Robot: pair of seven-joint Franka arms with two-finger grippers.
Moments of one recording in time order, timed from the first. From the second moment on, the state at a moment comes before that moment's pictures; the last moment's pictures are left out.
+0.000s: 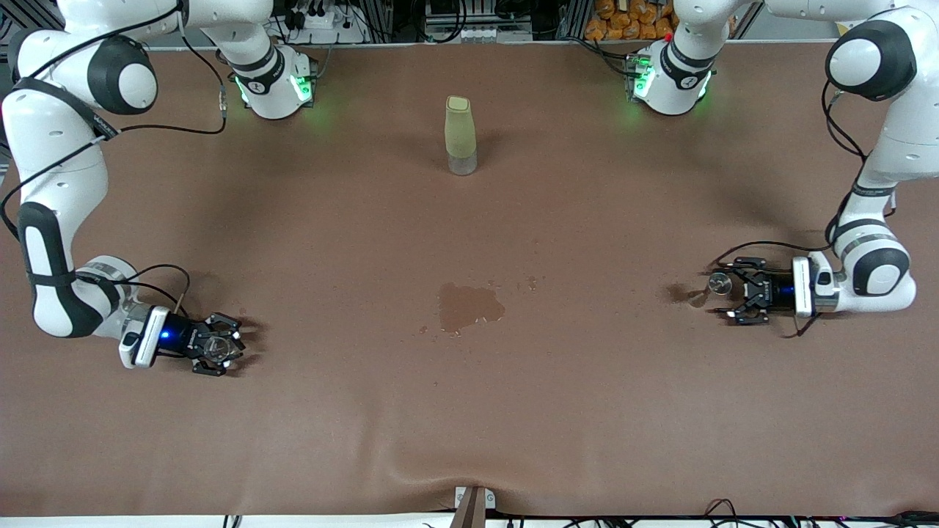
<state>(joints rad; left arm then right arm) 0.60 1.01 -0.16 -1.48 -0.78 1.57 2.25 -0.36 1.03 0.02 -1.46 1.34 1.71 -2.23</state>
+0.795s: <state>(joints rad) 0.48 0.67 -0.16 -1.28 -0.41 1.56 1.10 -0.41 1.04 0.02 -1.45 1.26 1.70 -2.27</state>
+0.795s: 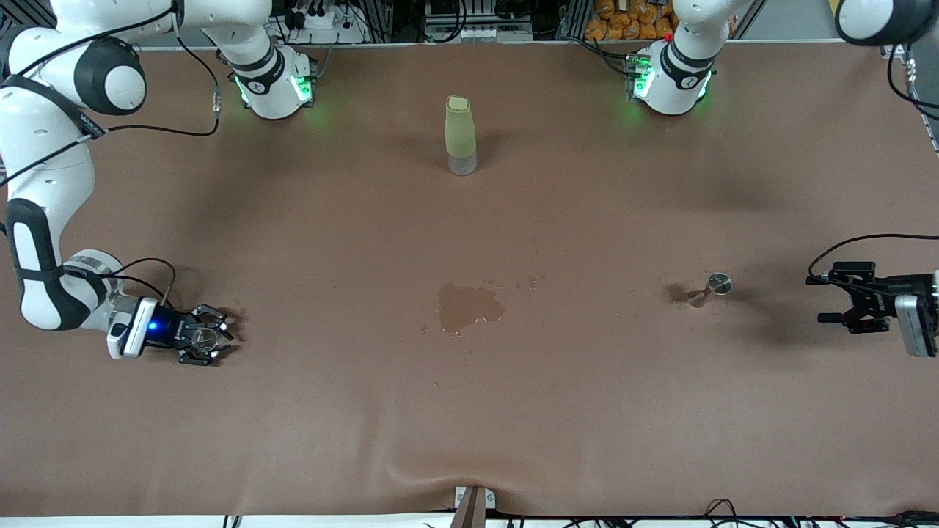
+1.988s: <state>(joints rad) 0.03 0.07 -0.10 -1.46 0.02 1.51 0.13 -0.47 1.00 0.02 -1.41 1.17 1.58 -2.14</state>
